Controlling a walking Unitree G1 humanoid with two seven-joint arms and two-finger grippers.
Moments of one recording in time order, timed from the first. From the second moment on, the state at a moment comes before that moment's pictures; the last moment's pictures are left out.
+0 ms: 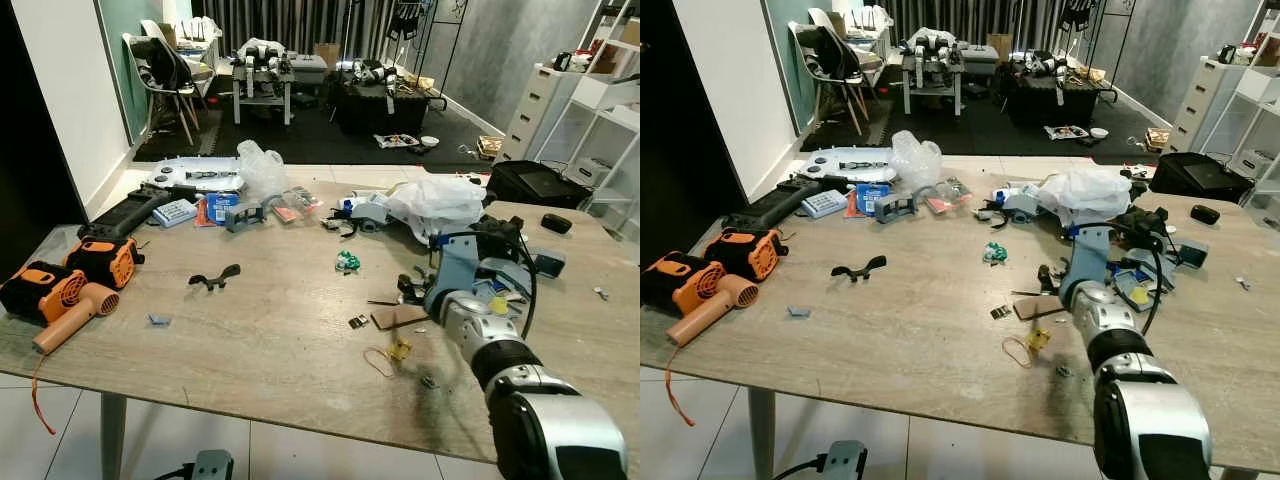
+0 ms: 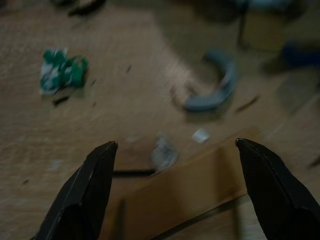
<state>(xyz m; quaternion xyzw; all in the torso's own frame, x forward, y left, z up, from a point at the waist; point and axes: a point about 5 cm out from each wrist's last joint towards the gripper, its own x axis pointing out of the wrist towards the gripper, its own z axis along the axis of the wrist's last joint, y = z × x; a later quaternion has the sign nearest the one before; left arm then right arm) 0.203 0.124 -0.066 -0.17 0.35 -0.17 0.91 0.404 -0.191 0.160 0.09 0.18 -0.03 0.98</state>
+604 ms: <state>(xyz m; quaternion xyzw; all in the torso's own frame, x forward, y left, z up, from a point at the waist) 0.195 0.120 -0.070 -0.18 0.35 -0.18 0.90 0.411 -0.220 0.199 -0.15 0.12 -0.07 0.98</state>
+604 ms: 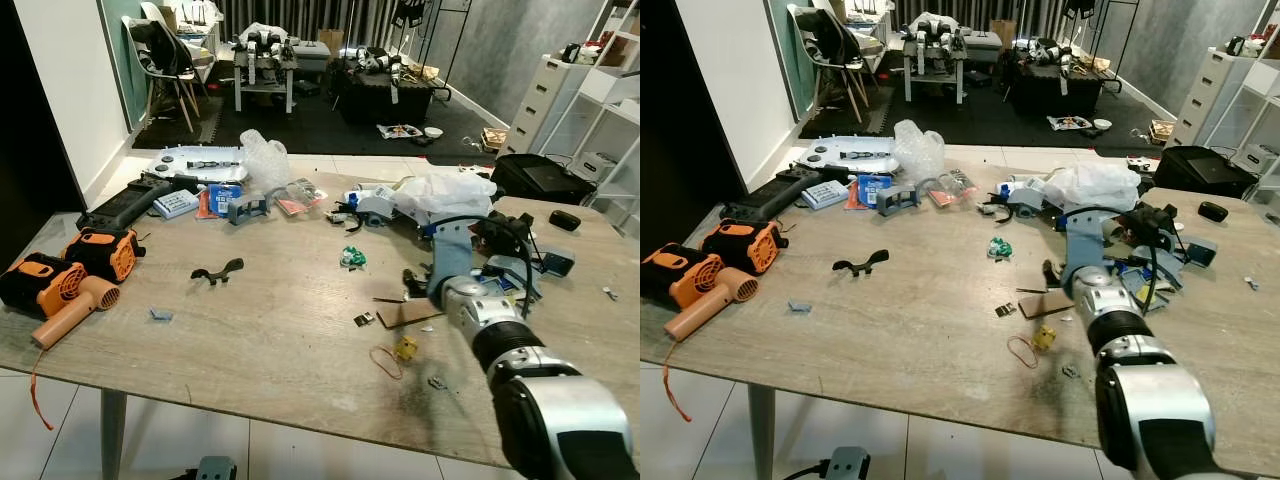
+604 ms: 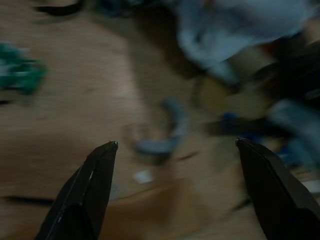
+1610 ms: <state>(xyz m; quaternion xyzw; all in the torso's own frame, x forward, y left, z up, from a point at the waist) 0.173 0.128 -0.064 -0.16 0.28 -0.25 0.91 0.400 -0.254 0.262 -0.27 -0.10 -0.01 0.96</state>
